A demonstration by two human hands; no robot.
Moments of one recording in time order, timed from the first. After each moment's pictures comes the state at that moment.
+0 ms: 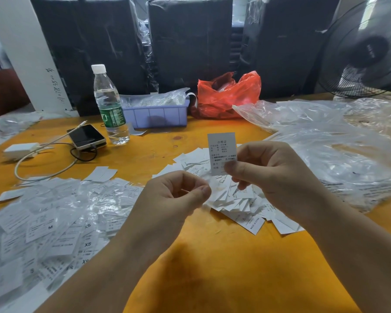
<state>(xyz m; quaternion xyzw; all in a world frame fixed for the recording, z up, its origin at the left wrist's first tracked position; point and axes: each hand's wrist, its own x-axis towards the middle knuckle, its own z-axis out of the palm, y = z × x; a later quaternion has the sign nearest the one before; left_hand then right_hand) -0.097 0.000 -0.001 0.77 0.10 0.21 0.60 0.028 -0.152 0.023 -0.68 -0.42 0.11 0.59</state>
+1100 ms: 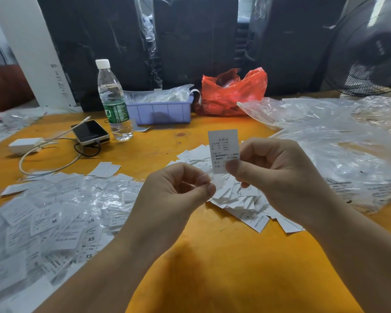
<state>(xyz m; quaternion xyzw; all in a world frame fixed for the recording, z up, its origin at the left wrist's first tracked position) -0.096 -0.001 0.000 0.75 0.10 0.26 0.60 0.019 -0.150 0.022 -0.68 -0.44 0.04 0.58</state>
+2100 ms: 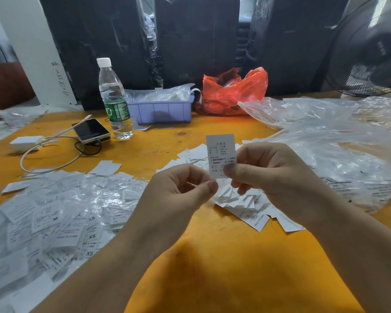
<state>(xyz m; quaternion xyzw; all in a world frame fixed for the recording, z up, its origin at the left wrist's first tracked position) -0.098 -0.002 -0.001 0.79 0.08 0.24 0.56 0.021 -0.148 0.023 -0.67 -0.44 0.15 0.58</state>
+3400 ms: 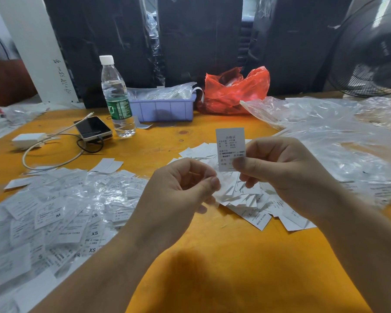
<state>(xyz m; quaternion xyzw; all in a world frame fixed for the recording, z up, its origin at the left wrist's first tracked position) -0.099 -0.004 0.003 0.76 0.08 0.24 0.60 0.026 -0.151 0.026 -0.67 -0.44 0.13 0.59</state>
